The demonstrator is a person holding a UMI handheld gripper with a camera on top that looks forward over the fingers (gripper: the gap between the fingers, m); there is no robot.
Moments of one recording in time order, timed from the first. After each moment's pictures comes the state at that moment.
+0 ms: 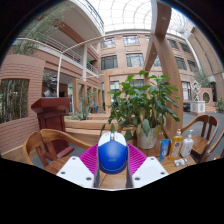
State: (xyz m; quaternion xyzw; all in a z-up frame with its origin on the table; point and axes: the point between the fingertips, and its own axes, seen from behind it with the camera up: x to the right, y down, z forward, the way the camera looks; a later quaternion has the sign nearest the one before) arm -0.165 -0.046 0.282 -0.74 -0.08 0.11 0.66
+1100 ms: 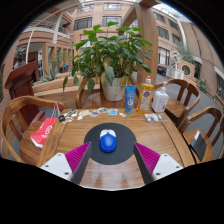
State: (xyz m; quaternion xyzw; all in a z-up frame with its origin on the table) arm -0.019 -0.047 0.098 -0.89 0.01 -0.02 0.47
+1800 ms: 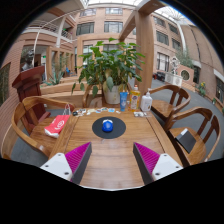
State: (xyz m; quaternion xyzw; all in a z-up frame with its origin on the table) arm -0.016 -0.247 0.182 -0.87 0.01 -0.02 0.49
